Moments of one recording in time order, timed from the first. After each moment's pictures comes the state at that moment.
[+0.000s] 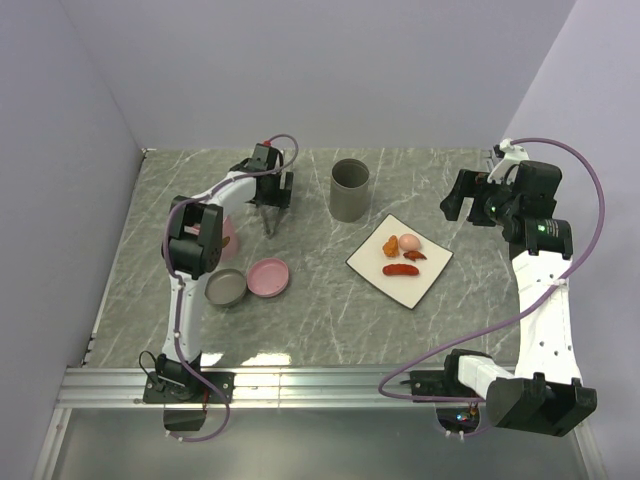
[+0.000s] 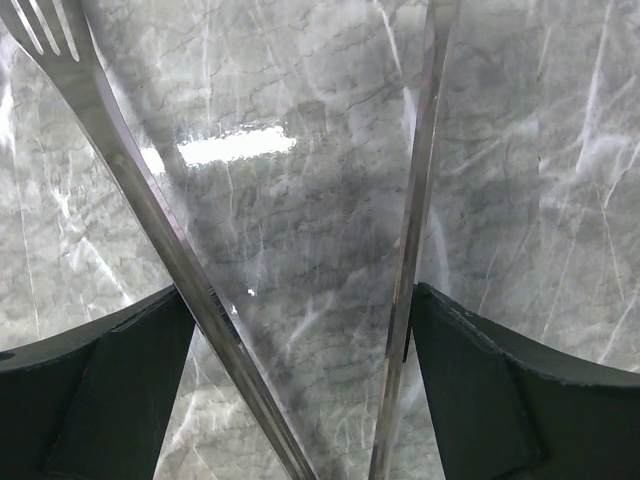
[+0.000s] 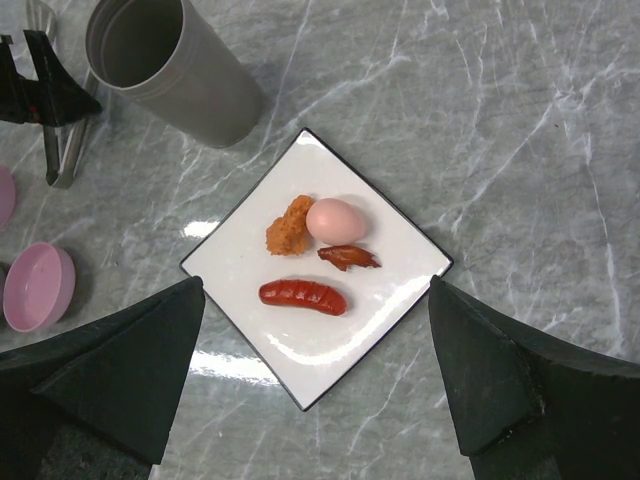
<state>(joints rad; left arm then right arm) -0.32 2.30 1.81 -0.48 -0.09 -0.15 -0.17 1.10 1.28 -0.78 -0.34 0.06</state>
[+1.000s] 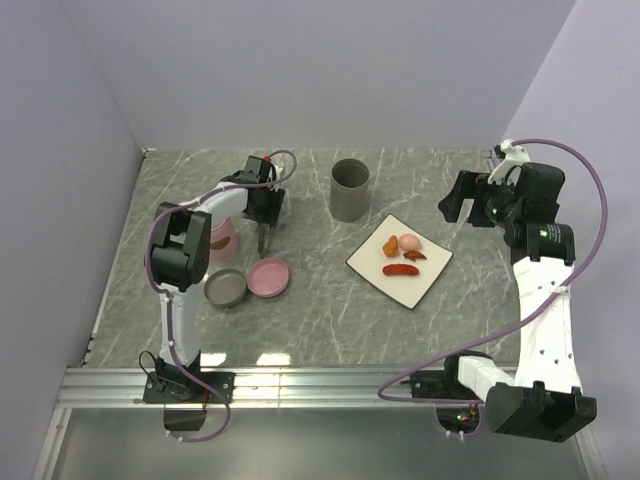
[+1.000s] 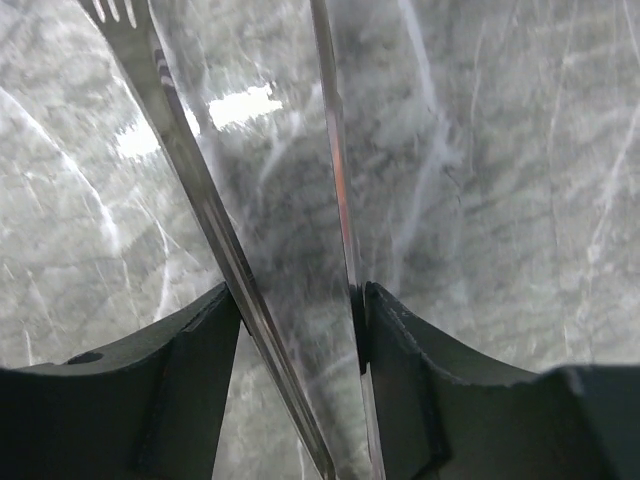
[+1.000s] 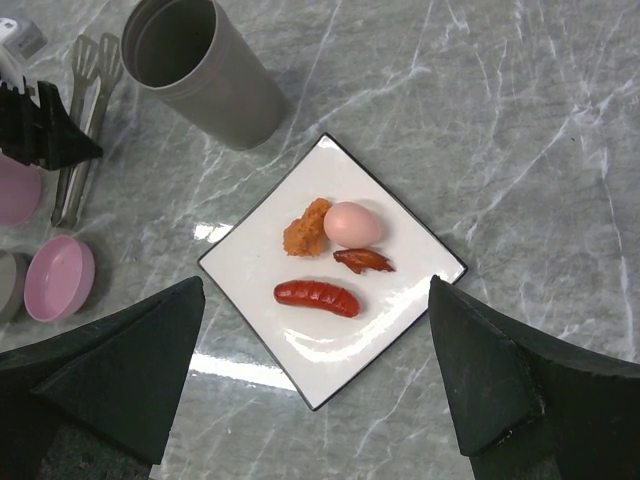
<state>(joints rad) -0.31 2.10 1.54 -0.45 0.01 -0.04 -0.17 1.07 1.28 -0.78 -0.37 0.06</state>
